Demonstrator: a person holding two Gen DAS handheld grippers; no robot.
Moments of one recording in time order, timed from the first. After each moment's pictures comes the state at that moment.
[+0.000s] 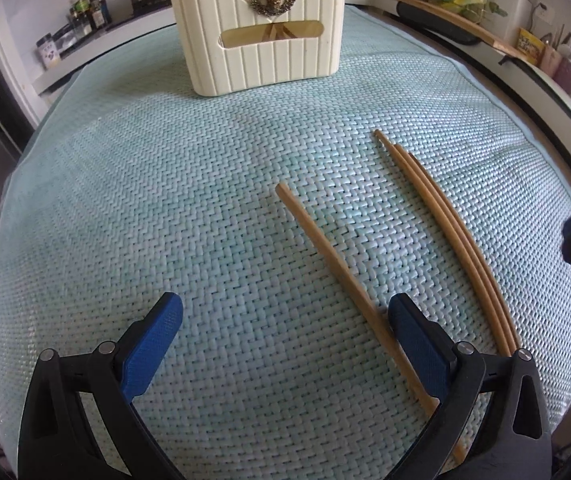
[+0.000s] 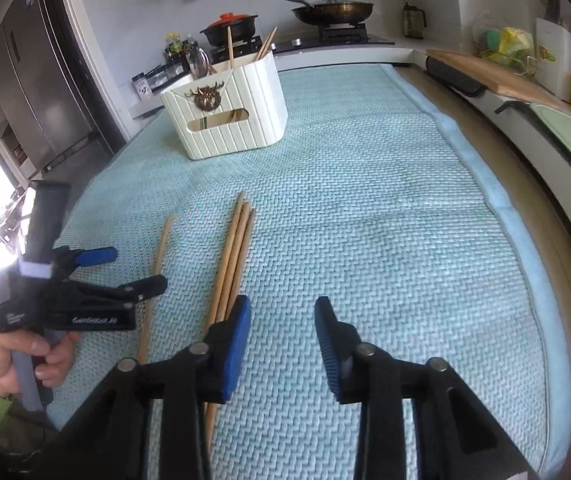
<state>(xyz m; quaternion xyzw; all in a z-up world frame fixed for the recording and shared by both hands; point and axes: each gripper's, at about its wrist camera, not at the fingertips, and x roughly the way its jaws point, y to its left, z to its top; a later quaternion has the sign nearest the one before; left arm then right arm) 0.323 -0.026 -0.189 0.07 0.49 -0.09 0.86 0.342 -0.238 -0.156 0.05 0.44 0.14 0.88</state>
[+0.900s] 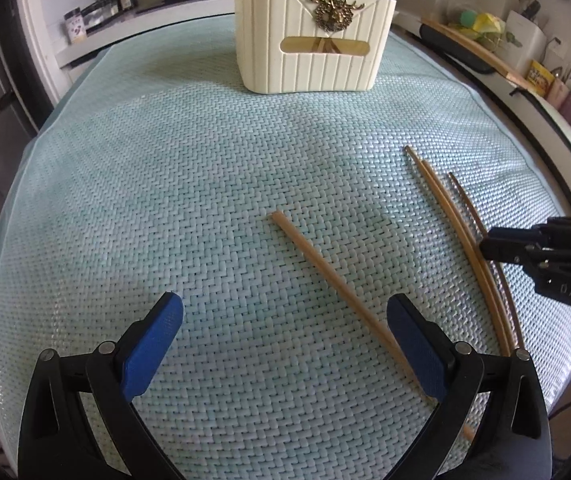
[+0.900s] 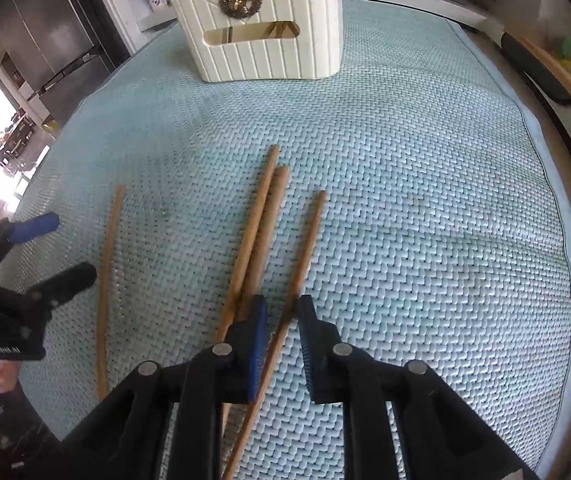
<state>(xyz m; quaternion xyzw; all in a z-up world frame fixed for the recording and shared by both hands) 0.320 0.019 -0.178 0.01 0.49 -0.08 0.87 0.400 -0.172 -0.190 -0.04 0.55 0.17 0.82</state>
